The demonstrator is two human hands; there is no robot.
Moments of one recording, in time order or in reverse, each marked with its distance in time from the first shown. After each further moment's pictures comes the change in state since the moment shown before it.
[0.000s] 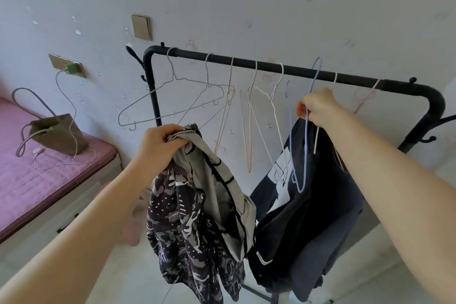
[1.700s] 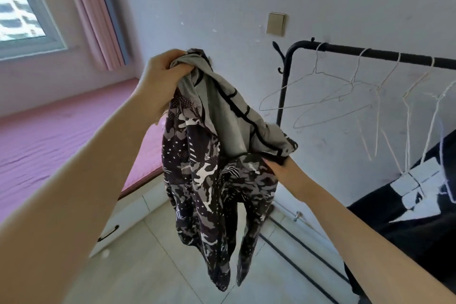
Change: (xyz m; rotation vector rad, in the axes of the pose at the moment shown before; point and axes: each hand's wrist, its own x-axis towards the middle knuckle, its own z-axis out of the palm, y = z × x) left_hand -0.058 0.008 -0.315 -0.107 0.285 0.121; right_hand -0.296 0.113 0.267 -0.108 -0.899 -0.246
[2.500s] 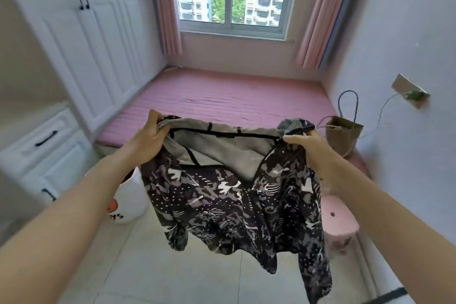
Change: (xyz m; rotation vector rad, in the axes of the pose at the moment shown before) left_hand -0.259 -0.070 -0.220 0.845 0.705 -0.525; right_hand 0.069 -0.142 0.205 0.021 -0.795 -0.103
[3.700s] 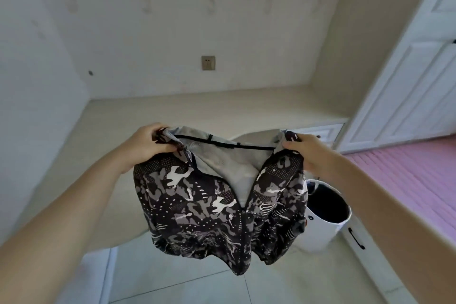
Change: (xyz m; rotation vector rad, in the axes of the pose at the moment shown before) left_hand -0.385 -0.274 -0.408 -0.075 0.770 -0.865; right_hand -0.033 -0.078 0.721 -0.319 -1.191 -0.082
